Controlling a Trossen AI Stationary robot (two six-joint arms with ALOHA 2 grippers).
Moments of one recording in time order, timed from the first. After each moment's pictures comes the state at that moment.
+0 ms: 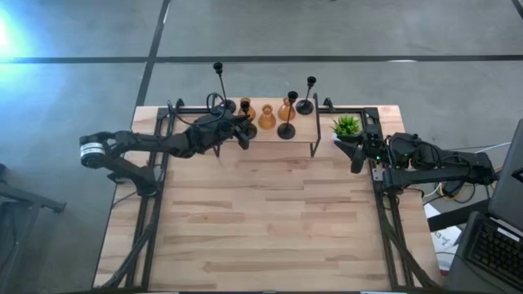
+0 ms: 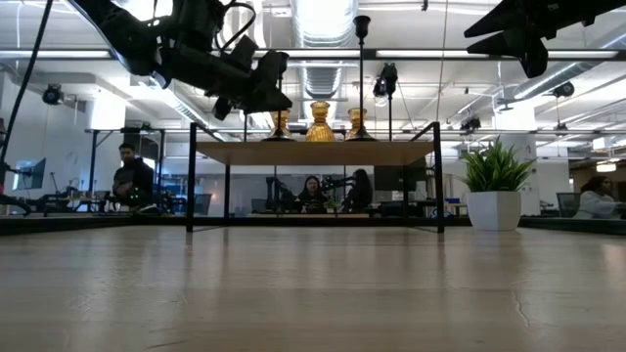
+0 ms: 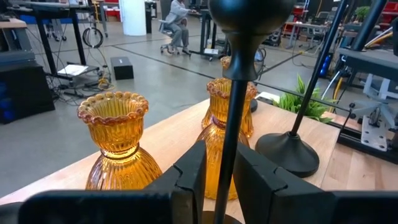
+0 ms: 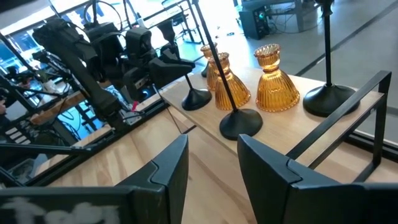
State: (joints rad) left arm 0.35 1.37 0.70 0.60 -0.30 -0.11; right arm -0.04 0.47 0.59 -0.32 0.40 0.50
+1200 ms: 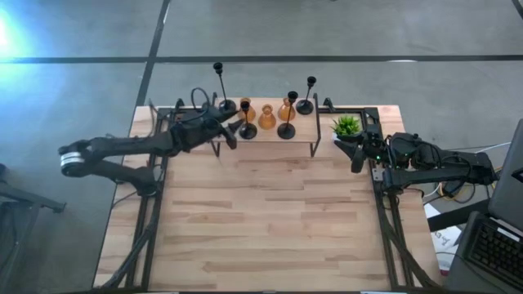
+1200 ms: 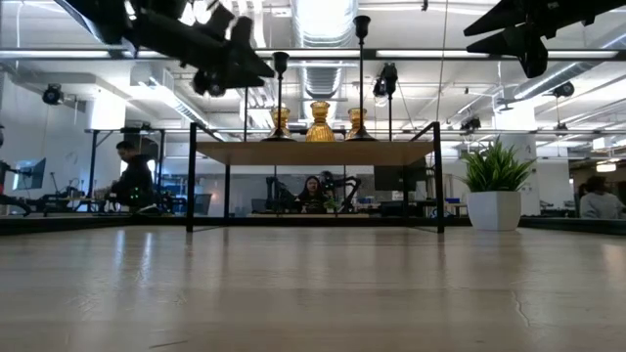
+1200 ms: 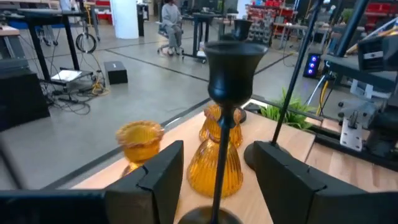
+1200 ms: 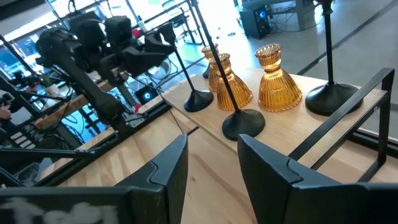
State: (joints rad) left arm 0.35 1.15 0.70 0.39 -0.26 -0.10; right arm -0.04 0.47 0.59 -0.32 0.39 0.52
